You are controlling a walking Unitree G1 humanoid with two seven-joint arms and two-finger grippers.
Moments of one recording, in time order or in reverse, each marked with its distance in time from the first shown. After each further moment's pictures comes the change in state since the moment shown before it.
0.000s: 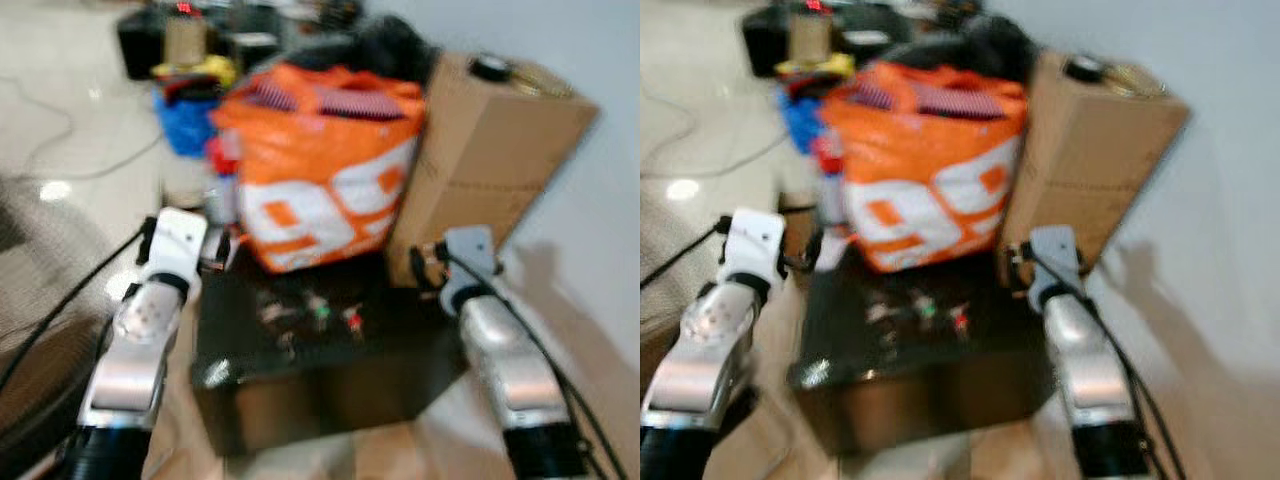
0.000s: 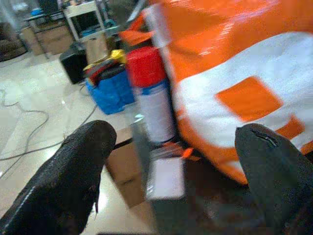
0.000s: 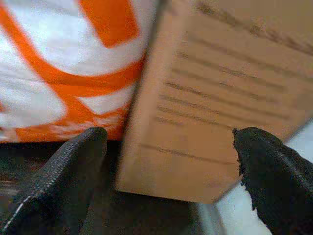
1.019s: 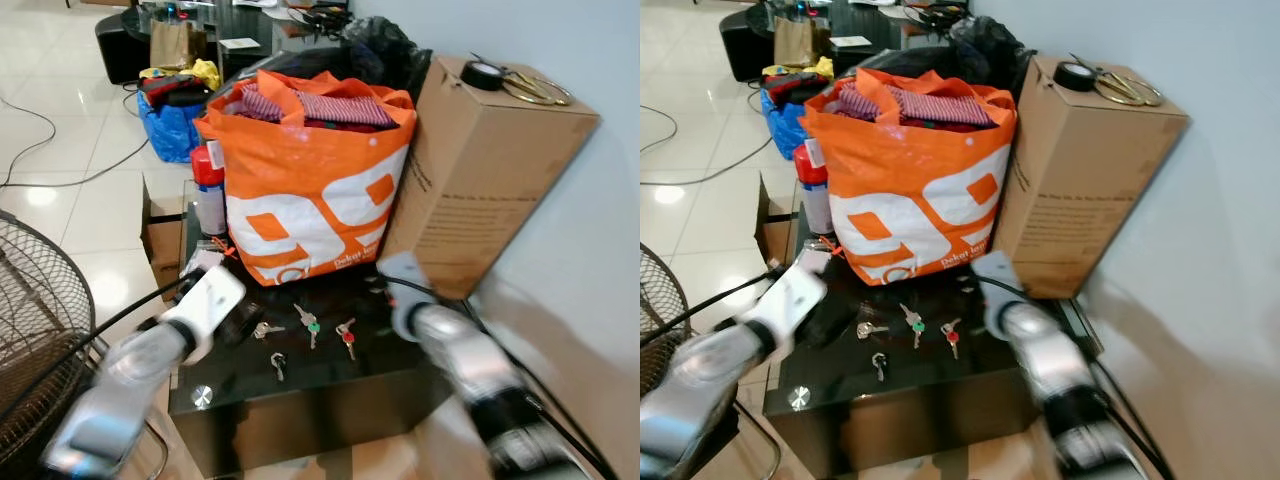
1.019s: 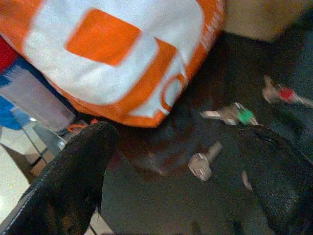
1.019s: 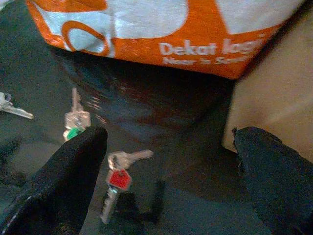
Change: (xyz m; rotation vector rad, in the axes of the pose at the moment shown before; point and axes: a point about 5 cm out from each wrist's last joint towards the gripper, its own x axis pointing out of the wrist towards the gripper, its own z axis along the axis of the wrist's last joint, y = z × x) left arm -0.043 -0.016 -0.038 0.264 0.169 -0.525; right arm 0.026 0.068 -0.039 -0.018 0.331 0.416
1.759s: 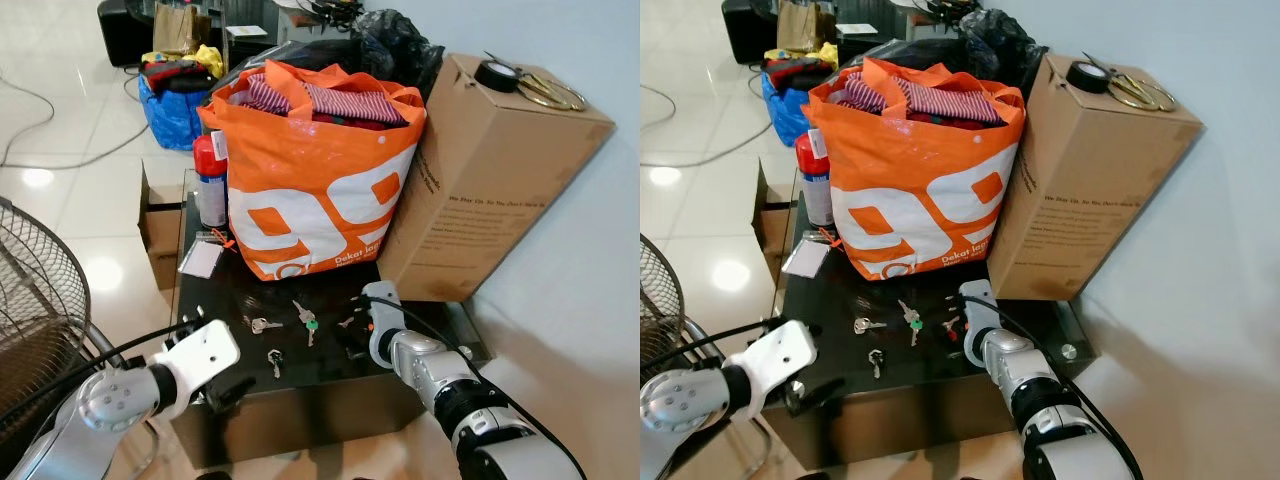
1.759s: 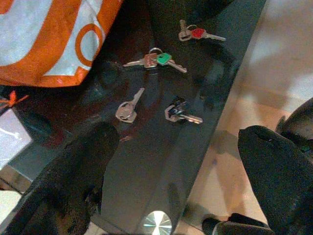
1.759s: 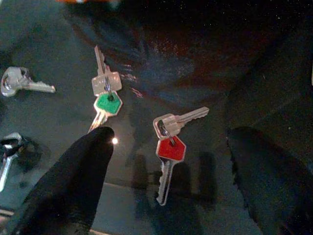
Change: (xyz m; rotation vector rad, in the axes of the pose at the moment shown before) left arm -0.035 -0.025 -0.013 0.091 0.112 -0.251; right arm 0.022 0.027 -0.039 0.281 0.082 0.103
